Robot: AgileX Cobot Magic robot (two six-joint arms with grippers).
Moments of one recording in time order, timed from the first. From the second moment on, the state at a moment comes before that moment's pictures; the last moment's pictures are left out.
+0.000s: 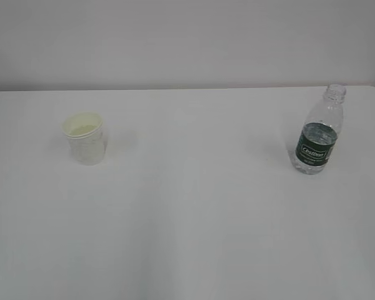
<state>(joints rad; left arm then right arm) -0.29 0.09 -0.54 -0.01 1.09 -0.03 0.02 0.11 -0.55 -0.13 1.15 -0.07</state>
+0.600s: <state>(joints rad) -0.29 0.09 -0.54 -0.01 1.10 -0.03 0.02 0.11 -0.51 -0.11 1.16 -0.07</state>
